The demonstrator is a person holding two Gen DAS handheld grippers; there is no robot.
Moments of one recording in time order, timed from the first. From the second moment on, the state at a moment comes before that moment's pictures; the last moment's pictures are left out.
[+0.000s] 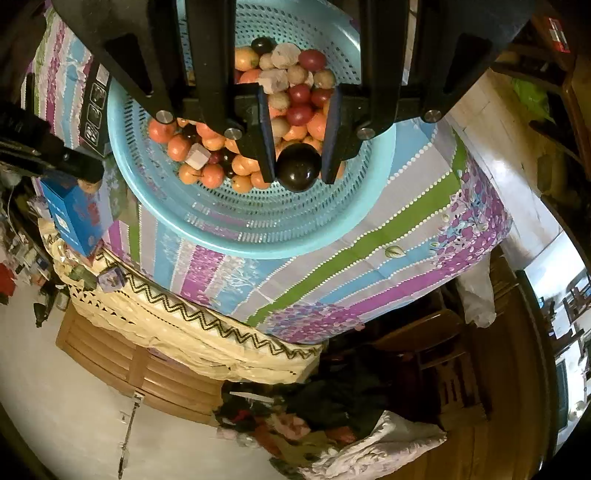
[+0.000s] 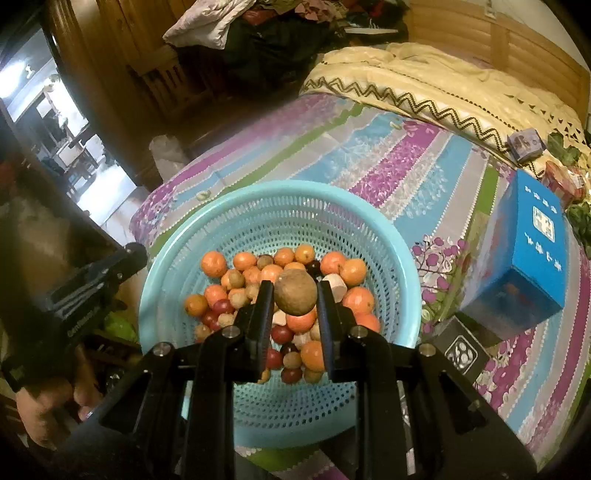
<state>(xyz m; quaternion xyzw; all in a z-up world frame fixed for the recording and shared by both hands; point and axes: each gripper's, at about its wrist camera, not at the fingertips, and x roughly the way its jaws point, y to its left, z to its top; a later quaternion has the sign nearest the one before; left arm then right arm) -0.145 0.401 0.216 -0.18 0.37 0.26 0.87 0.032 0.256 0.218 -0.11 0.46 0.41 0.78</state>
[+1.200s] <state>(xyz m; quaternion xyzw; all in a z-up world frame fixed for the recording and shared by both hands) -0.152 0.377 0.221 -0.18 0.37 0.24 0.88 0.017 0.246 0.215 -0.11 0.46 0.41 0.78</state>
